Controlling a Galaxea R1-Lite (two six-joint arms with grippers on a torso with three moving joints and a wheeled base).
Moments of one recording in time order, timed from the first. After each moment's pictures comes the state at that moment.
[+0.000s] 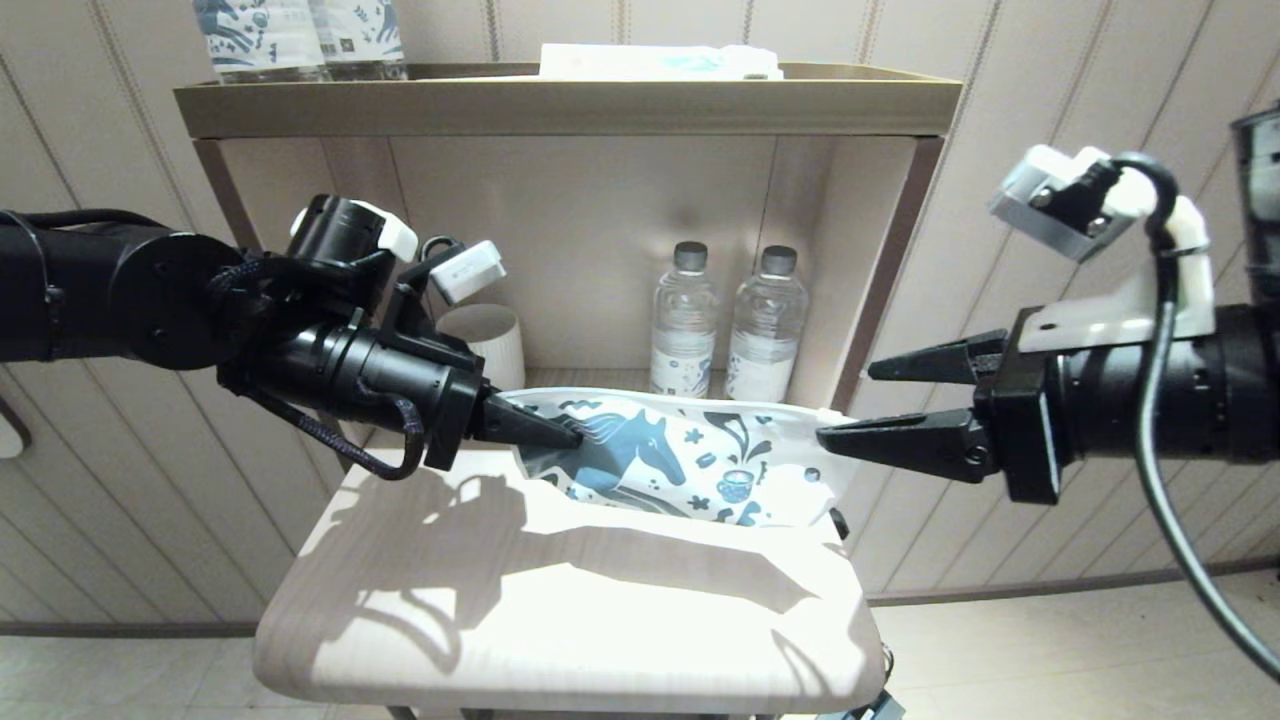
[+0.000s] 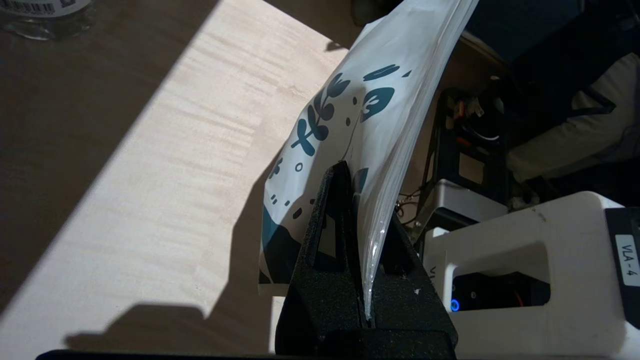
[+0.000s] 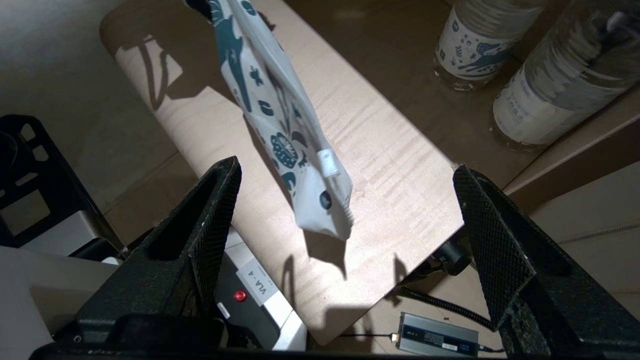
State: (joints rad) left arm -0.38 1.83 -1.43 0.39 -0.98 0.36; right arm 0.52 1.34 -1.19 0.22 0.29 -0.14
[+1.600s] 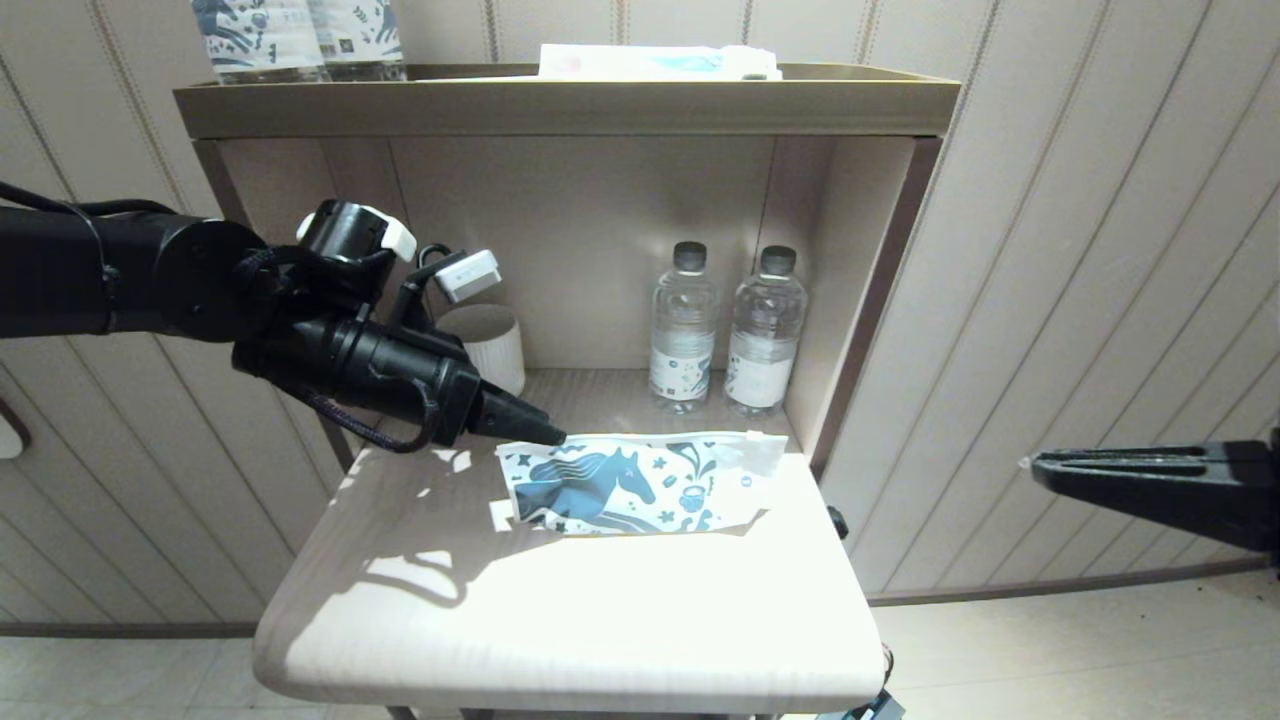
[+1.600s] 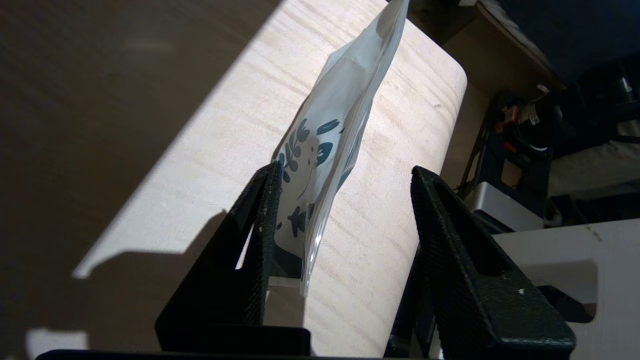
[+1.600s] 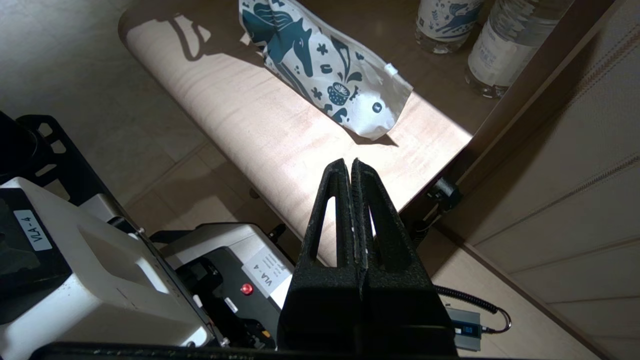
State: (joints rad) left arm -0.32 1.90 -1.54 0.49 -0.87 0.34; right arm 0.51 1.03 -1.00 0.26 0.25 -0.09
